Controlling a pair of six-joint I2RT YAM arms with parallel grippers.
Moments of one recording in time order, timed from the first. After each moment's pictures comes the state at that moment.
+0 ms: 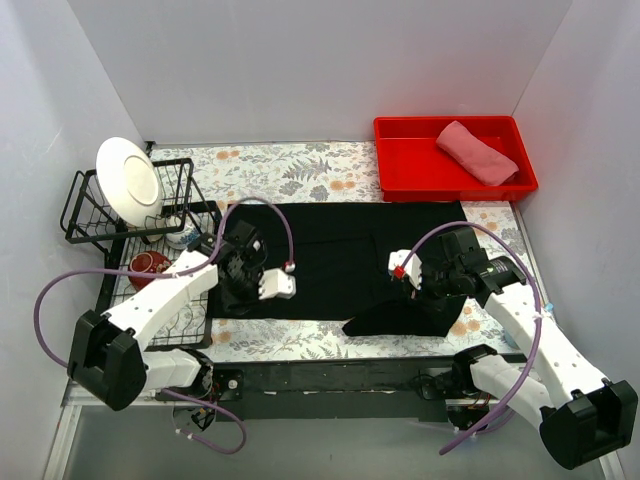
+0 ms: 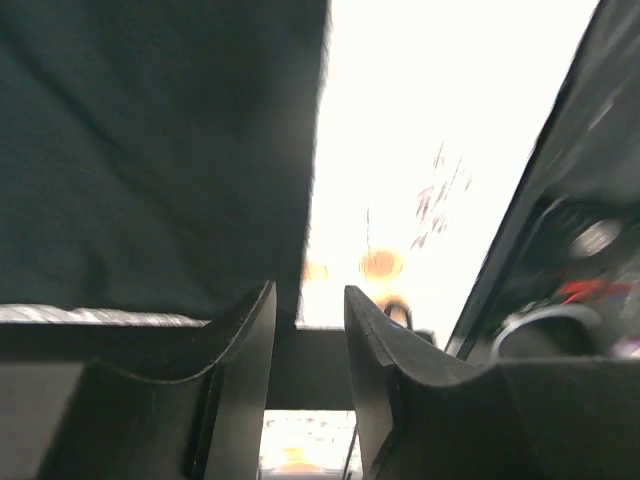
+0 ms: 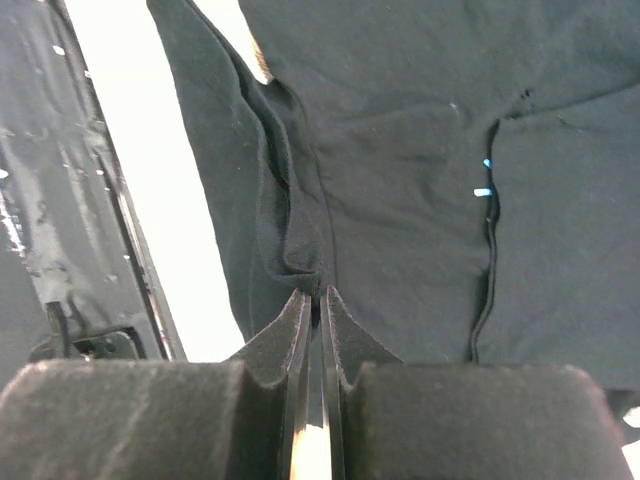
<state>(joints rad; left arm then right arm) -0.53 1.25 0.95 -1.12 0.21 0.91 0.38 0.92 0.76 -0.95 -0.57 -0.89</state>
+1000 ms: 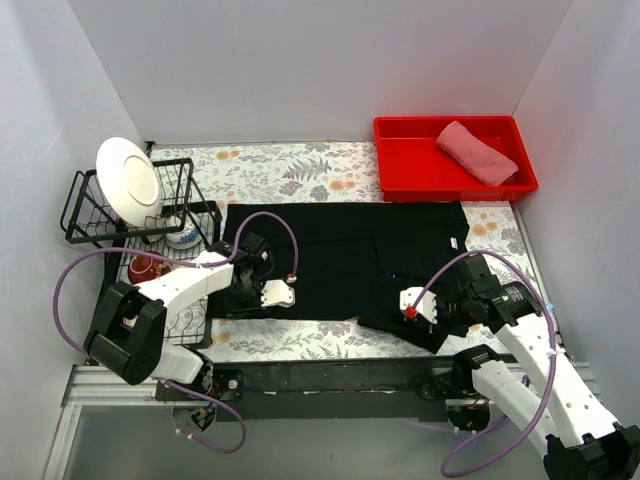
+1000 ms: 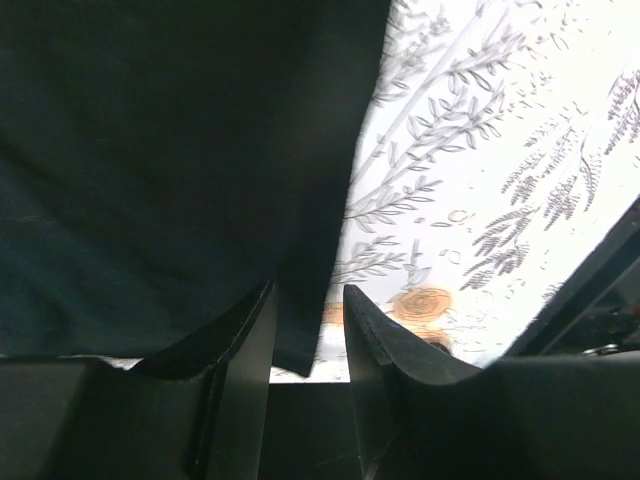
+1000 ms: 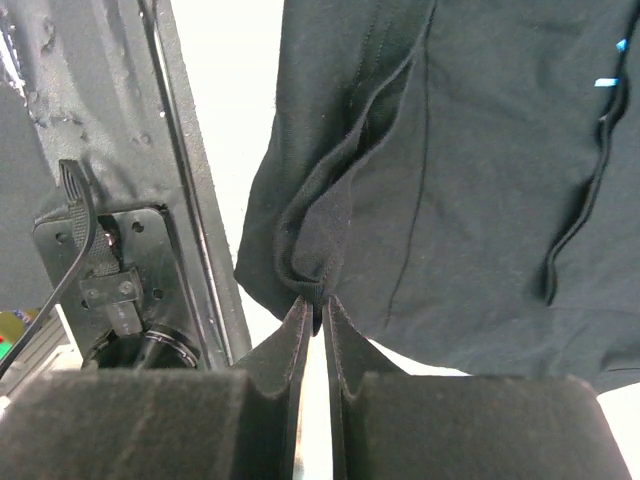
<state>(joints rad) -0.53 1.39 0.78 -0.92 0.07 0.95 0.37 0.71 0.67 -1.22 -0.40 -1.09</state>
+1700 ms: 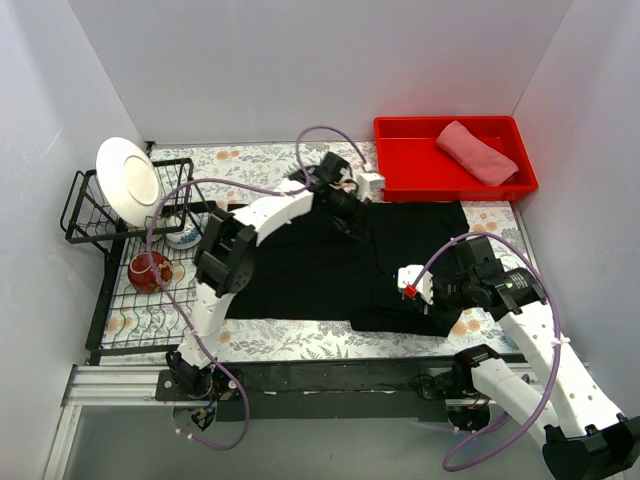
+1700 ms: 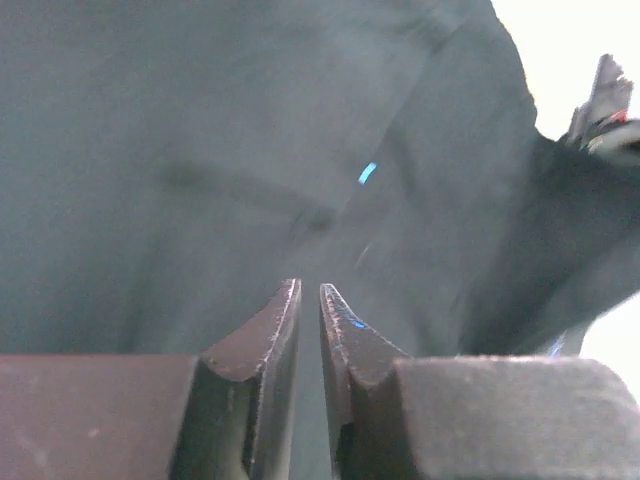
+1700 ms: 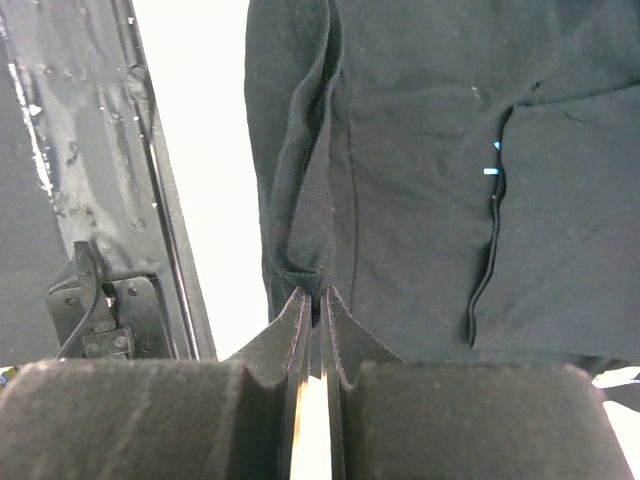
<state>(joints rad) -0.61 2.15 1.83 -0.65 0.73 0.17 0.37 0.78 0.81 -1.14 -0.55 -1.02</state>
